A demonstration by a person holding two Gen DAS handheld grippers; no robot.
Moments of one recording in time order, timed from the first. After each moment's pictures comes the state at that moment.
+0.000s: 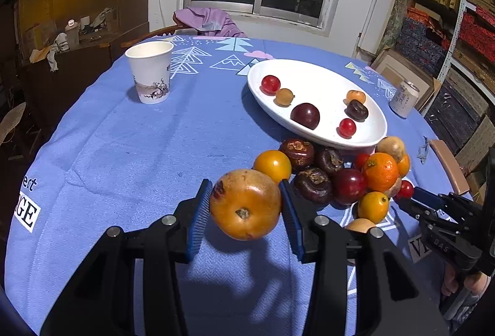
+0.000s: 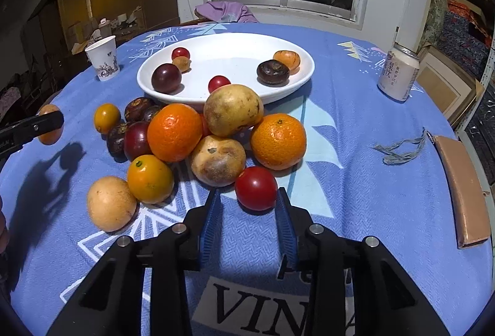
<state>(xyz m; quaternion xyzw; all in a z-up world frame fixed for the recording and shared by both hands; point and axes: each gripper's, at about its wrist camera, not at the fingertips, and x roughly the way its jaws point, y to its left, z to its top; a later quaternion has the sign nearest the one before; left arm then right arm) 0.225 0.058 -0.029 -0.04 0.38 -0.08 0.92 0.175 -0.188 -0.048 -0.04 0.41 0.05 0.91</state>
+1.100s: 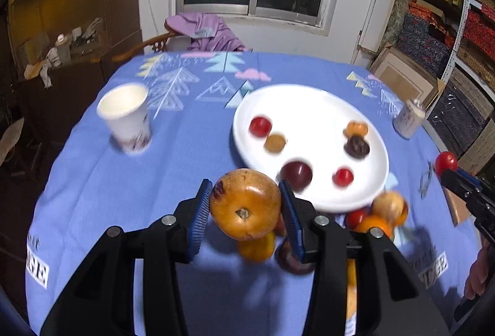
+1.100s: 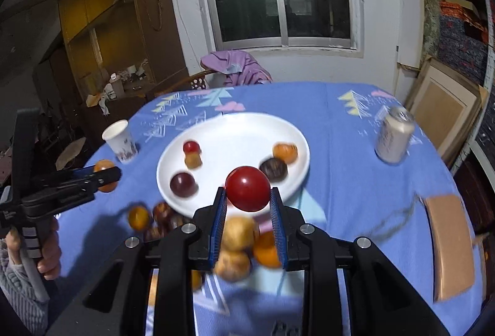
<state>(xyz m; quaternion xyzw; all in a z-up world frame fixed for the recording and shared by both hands) 0.309 0.025 0.021 -0.02 0.38 -0.08 0.92 0.224 -0.207 0.052 0.03 0.33 0.09 0.94</state>
